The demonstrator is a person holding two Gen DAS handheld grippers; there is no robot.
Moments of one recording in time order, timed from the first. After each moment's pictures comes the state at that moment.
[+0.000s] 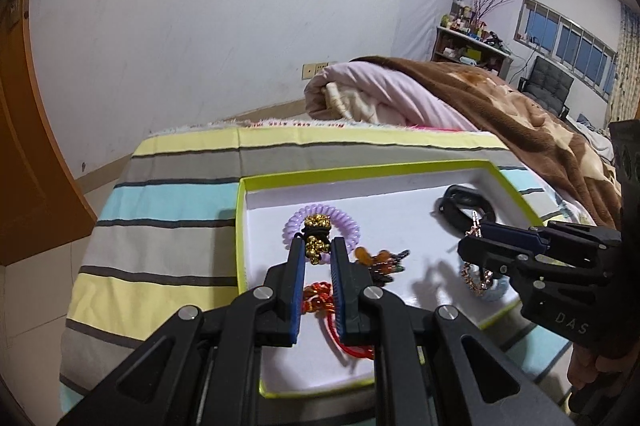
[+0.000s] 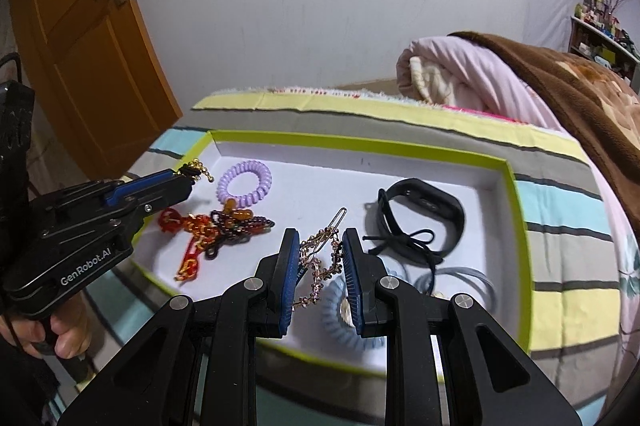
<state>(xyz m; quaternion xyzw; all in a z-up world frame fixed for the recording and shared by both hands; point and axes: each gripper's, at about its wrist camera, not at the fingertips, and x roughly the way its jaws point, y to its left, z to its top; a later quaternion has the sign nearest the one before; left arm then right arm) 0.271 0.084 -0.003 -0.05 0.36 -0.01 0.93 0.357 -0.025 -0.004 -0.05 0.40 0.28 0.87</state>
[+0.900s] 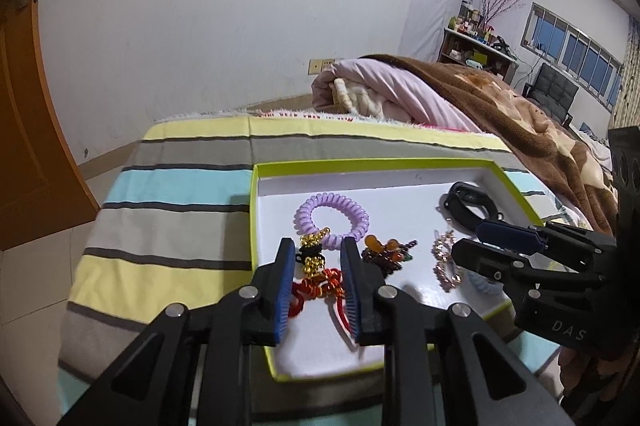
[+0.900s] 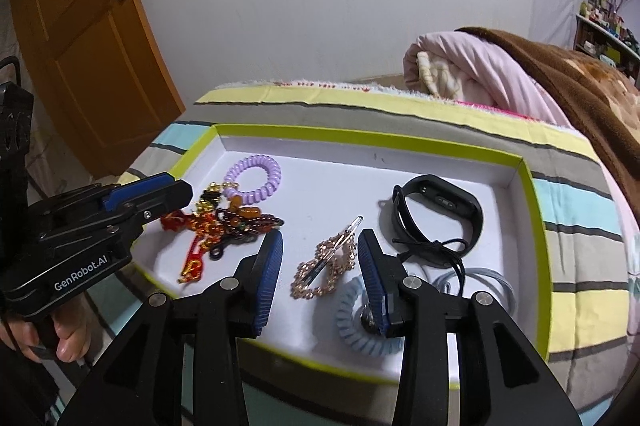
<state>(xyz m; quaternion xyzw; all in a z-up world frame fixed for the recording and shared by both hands) 0.258 0.094 0.001 -0.07 0.36 0.00 0.93 0.353 -0.019 -0.003 -0.05 0.40 0.28 0.87</state>
